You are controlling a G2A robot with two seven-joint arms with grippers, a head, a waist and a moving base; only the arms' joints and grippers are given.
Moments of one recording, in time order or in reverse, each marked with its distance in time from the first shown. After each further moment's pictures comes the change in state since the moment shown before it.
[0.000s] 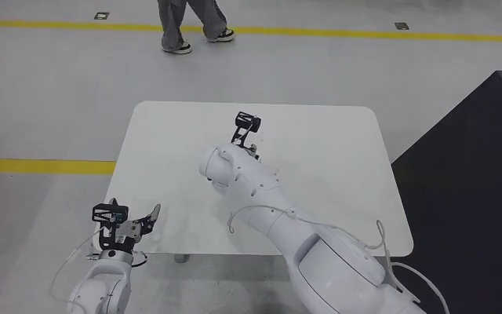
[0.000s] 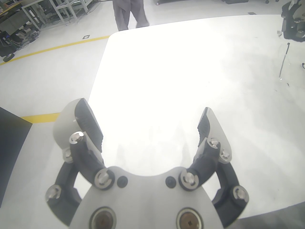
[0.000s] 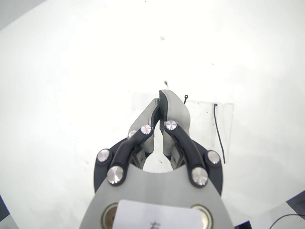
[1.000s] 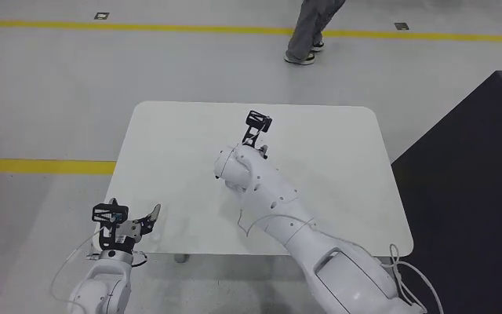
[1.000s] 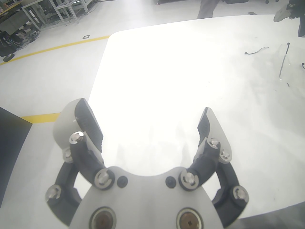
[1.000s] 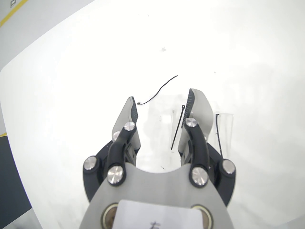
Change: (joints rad) left arm 0.000 0.000 0.000 0.000 0.000 0.000 0.000; right arm -0.192 0.124 0.112 -0.348 -0.227 0.000 0.118
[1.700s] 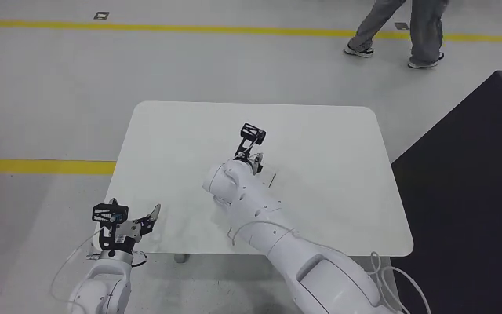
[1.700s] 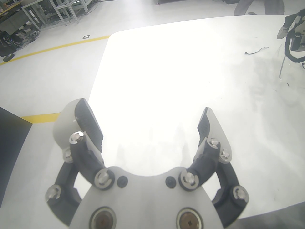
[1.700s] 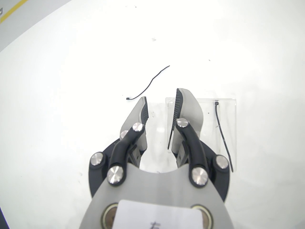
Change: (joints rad) left arm 0.000 0.000 0.000 0.000 0.000 0.000 0.000; right arm -0.012 -0.131 0.119 0.205 -0.016 0.000 -0.264
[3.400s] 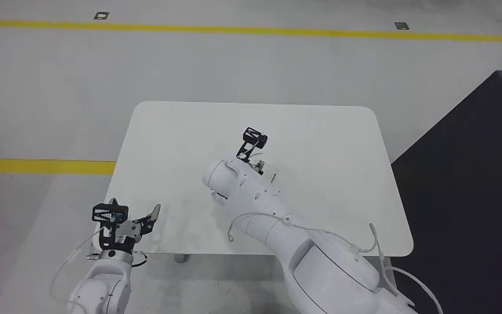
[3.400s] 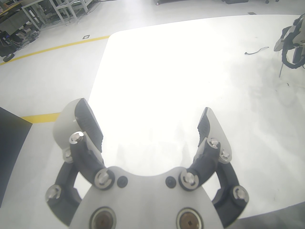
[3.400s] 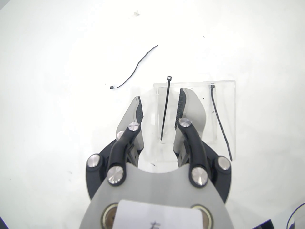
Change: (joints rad) left arm 0.000 0.000 0.000 0.000 0.000 0.000 0.000; right arm 0.187 -0.027 -0.283 0.282 0.577 0.000 -0.106
